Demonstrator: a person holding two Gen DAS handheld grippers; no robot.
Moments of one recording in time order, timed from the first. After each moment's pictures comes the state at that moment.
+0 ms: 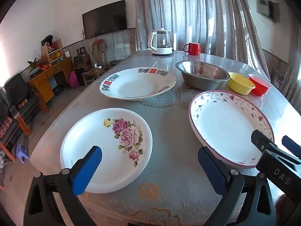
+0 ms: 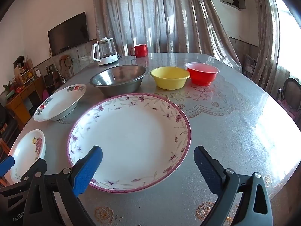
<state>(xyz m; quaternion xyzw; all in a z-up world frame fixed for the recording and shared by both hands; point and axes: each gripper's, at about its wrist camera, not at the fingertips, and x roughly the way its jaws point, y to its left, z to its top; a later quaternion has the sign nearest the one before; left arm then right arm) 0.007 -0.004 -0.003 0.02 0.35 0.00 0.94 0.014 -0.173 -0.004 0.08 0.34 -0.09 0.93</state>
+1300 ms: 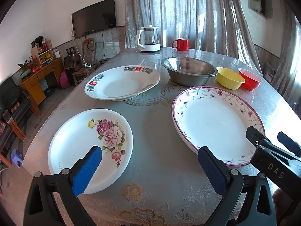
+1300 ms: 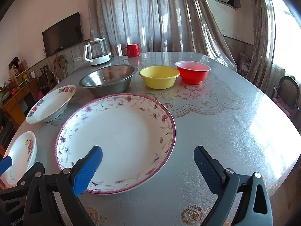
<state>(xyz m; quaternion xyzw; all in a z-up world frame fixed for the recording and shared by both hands) 0.011 -0.022 -0.002 0.03 0.36 -0.04 0.93 0.015 -0.190 -0.007 0.07 0.33 -0.12 0.93</state>
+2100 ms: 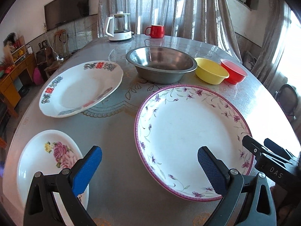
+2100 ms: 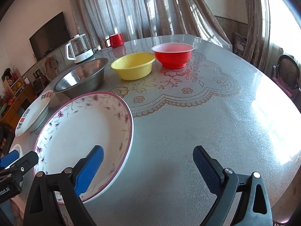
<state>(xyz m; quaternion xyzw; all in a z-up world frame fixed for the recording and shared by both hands) 0.075 -0.060 -0.006 0.03 0.41 -0.14 0.90 0.038 -0.259 -0.026 0.13 0.39 -0.12 0.90</state>
